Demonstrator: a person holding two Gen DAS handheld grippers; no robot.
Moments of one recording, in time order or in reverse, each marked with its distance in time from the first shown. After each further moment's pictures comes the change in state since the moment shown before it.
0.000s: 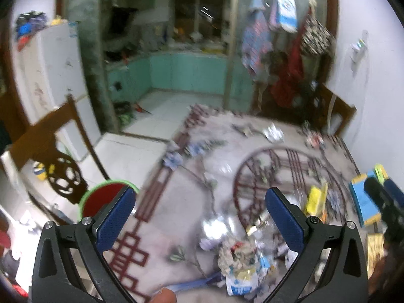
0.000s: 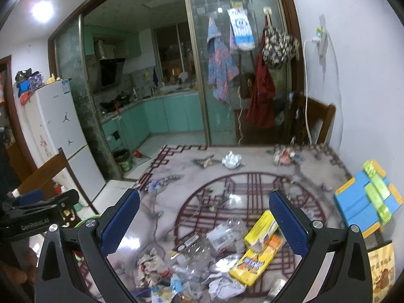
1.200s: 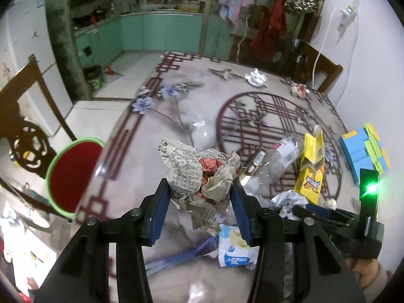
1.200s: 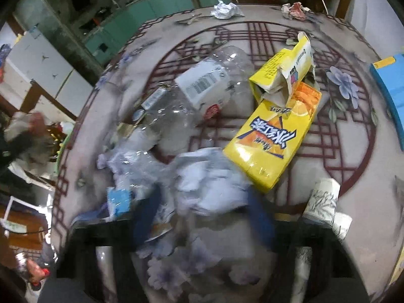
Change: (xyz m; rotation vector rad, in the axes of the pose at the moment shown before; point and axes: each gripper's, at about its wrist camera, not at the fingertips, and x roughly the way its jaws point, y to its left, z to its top) left arm 0.057 0.009 -0.051 0.034 0.210 -0.114; right arm 0.135 -0.057 -0.153 0.114 0.633 0.065
